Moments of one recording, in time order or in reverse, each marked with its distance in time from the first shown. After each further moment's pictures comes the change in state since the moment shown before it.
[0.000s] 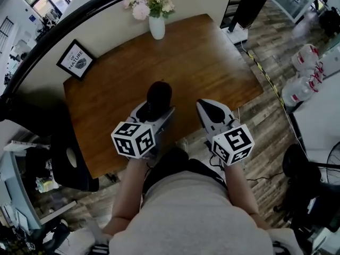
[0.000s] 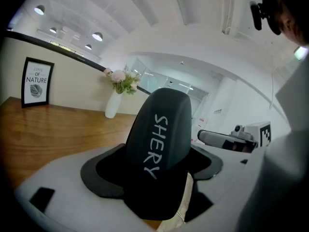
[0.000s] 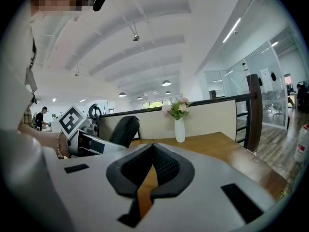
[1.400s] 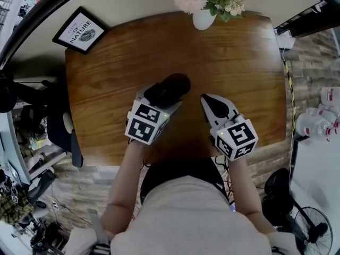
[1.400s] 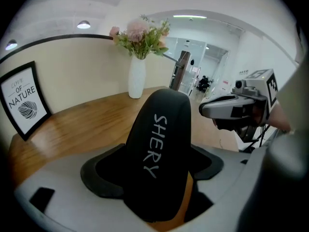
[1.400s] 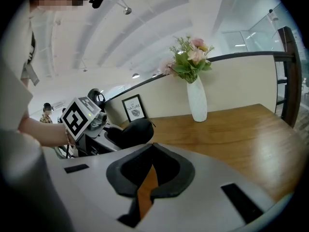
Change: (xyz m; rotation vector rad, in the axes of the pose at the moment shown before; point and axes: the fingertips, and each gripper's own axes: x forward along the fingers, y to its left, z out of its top) left arm 0.094 0.164 -0.008 0.167 0.391 0.264; right arm 0.194 -0.055 -0.062 0.070 0.298 0.307
